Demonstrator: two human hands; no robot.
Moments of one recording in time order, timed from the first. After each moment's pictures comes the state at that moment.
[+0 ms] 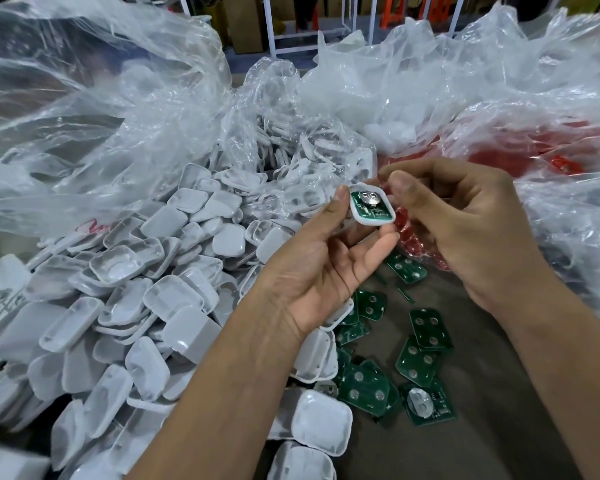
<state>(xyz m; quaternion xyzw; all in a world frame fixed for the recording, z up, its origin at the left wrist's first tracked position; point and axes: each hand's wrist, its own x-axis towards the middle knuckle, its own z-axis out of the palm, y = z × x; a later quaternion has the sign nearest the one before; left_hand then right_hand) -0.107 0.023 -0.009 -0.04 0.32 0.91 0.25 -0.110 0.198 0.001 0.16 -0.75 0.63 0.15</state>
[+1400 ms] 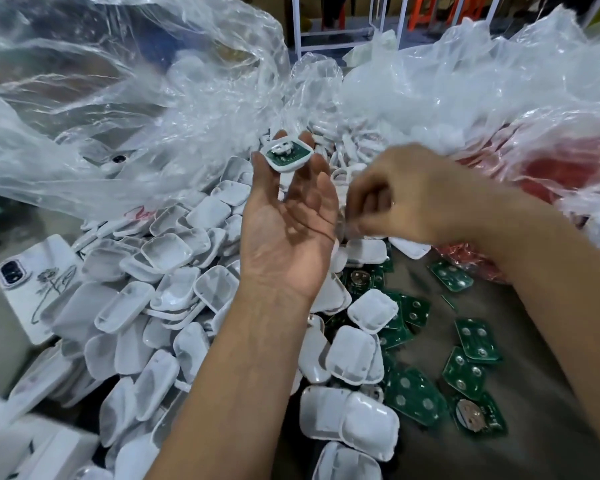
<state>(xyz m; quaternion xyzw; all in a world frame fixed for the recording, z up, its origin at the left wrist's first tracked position) -0.116 -0.026 0.008 -0.03 0.13 0.99 0.01 -0.172 0.133 0.040 0.34 -0.91 0.24 -0.04</state>
